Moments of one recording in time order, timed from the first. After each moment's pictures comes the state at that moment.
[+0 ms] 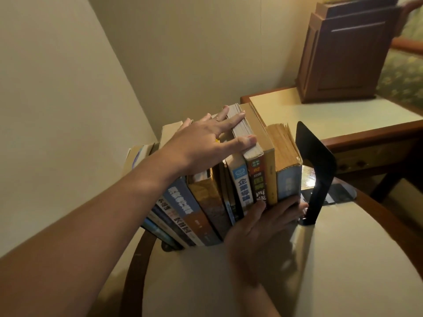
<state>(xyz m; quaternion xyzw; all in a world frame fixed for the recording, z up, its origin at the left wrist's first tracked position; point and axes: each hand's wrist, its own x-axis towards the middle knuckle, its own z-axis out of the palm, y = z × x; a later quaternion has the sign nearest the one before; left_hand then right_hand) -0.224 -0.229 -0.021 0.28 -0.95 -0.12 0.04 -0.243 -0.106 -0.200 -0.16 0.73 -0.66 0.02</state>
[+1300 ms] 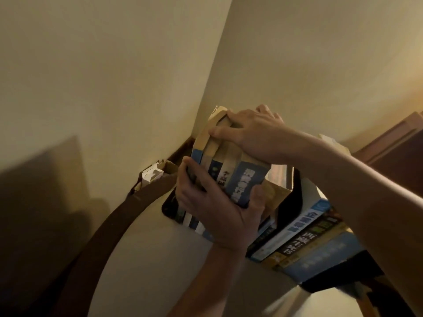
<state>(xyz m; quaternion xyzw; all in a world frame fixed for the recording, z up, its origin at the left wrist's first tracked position) -0.221 -0.164 -0.171 0.59 -0.42 -0.09 0.68 -0.246 -0.227 -0.015 -0.76 0.65 0.06 0.05</state>
